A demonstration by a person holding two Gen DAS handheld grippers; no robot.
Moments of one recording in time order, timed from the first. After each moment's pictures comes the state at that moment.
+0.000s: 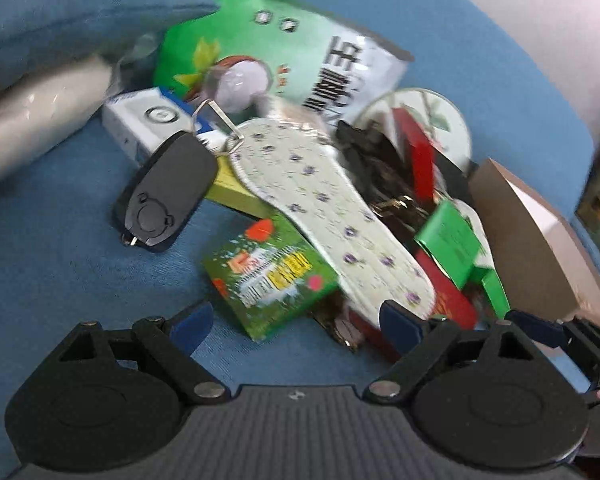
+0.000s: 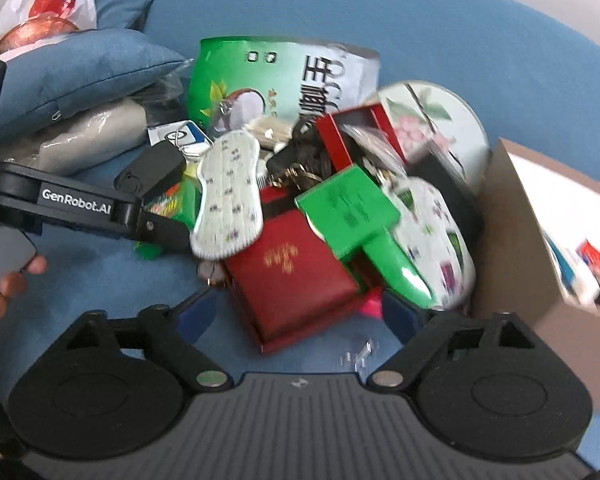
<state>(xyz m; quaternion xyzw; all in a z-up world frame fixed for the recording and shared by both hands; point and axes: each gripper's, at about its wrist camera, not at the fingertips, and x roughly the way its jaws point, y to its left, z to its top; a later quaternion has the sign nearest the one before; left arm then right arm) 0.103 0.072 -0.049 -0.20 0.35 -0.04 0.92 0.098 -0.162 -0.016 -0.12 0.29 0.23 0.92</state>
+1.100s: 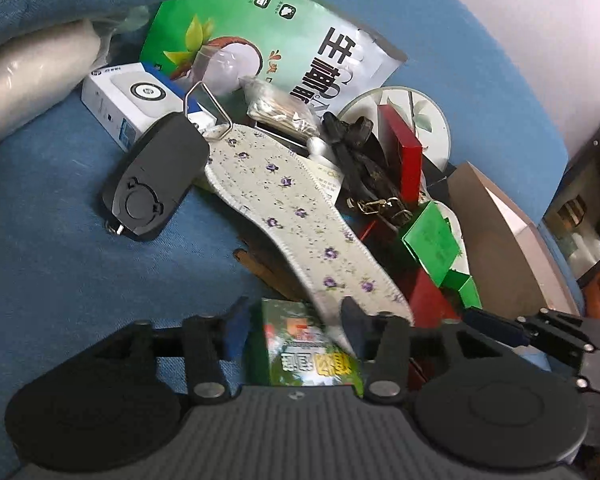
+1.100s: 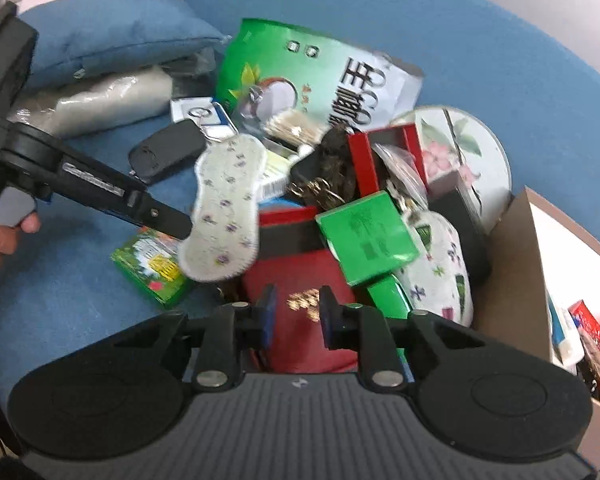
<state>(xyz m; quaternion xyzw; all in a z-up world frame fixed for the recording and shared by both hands) 0.106 0.088 -0.053 -0.23 0.36 -0.10 0.90 0.102 -0.143 -0.005 -0.21 0.30 0.24 0.90</state>
